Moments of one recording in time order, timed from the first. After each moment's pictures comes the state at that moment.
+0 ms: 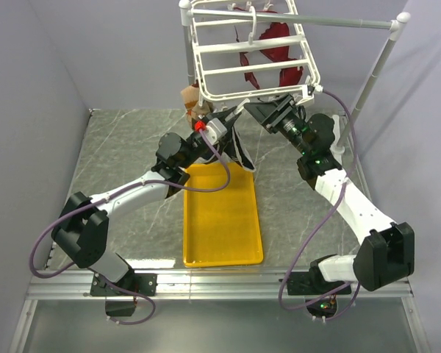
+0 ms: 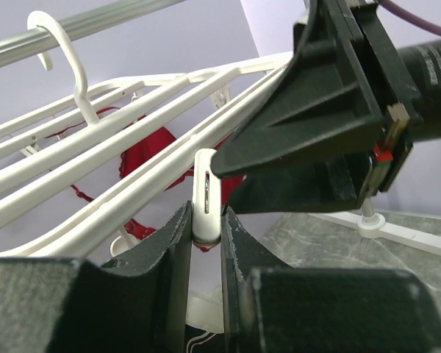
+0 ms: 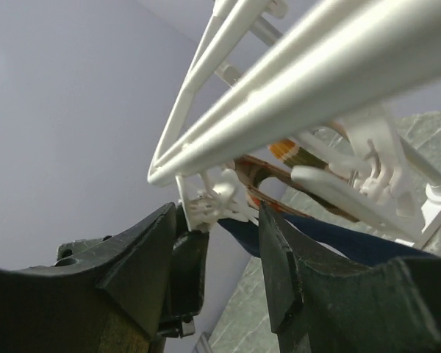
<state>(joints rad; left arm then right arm) -0.70 1.54 1.08 0.94 0.24 0.32 0.32 1.31 1.07 0.47 -0.37 1.06</state>
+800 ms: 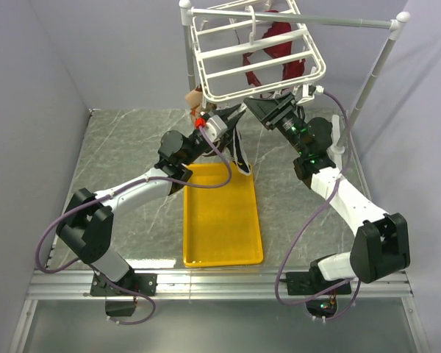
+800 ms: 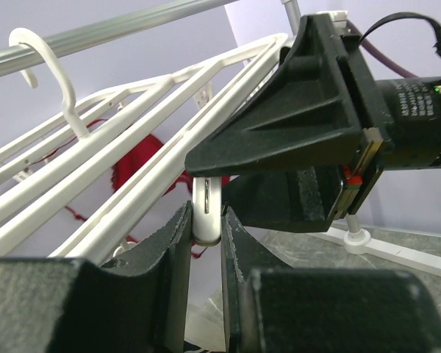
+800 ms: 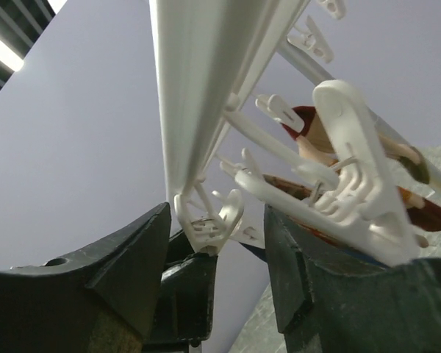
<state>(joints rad) -0.70 1.58 1.12 0.98 0.28 0.27 0.32 1.37 1.03 0.69 -0.36 1.13</state>
